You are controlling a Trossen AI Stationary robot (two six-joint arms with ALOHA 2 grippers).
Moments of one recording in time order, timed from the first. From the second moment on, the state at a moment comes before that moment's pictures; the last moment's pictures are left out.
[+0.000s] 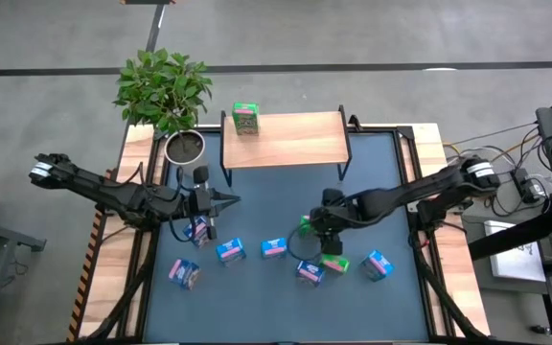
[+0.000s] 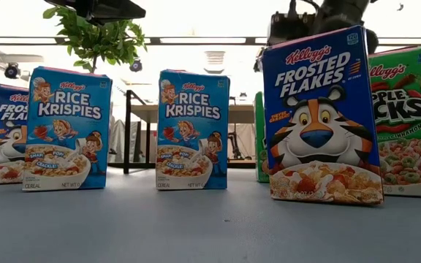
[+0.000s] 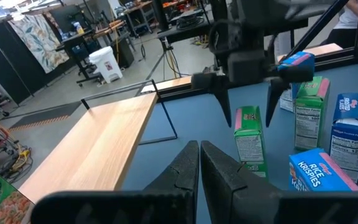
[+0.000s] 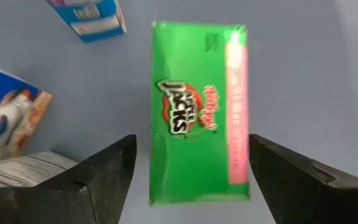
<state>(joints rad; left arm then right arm) -0.29 0.90 0.62 0.08 -0.53 0.19 0.19 1.54 1.06 -0.63 0.18 0.19</state>
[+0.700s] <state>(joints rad) -0.29 0.90 0.62 0.08 -0.53 0.17 0.16 1.47 1.10 -0.67 0.17 0.17</state>
